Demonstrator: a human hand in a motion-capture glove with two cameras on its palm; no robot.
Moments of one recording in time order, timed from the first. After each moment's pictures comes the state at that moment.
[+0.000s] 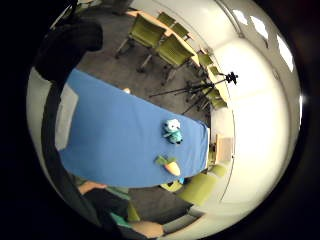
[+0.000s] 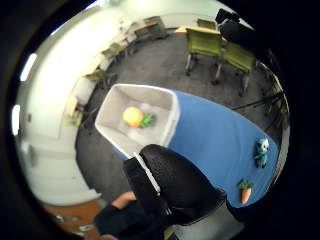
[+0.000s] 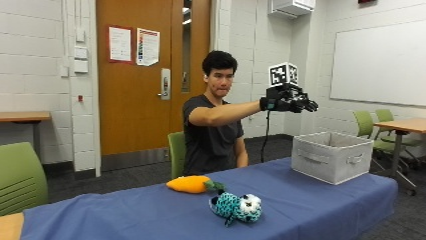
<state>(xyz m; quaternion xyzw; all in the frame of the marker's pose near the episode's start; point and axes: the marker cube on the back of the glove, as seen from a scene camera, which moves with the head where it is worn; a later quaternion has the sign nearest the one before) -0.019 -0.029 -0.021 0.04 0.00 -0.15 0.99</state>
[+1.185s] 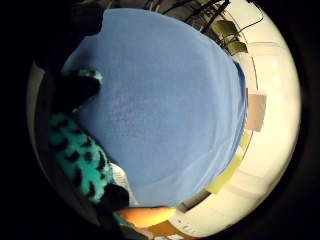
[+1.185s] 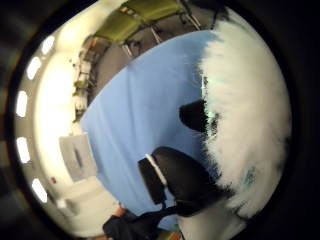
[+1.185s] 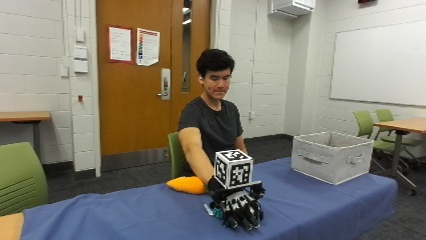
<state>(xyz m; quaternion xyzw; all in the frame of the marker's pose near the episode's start) 0.321 -0.050 0.276 -0.11 -0.02 0.11 0.99</state>
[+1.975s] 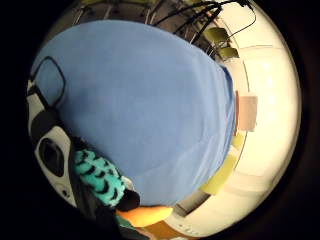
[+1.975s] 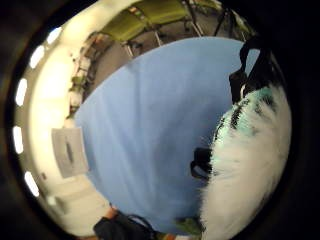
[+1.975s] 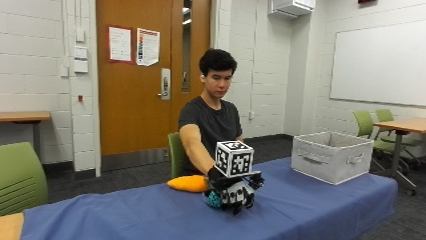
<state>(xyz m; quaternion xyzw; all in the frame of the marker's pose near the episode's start) 0.305 -0.035 0.251 -0.11 0.00 0.10 0.99</state>
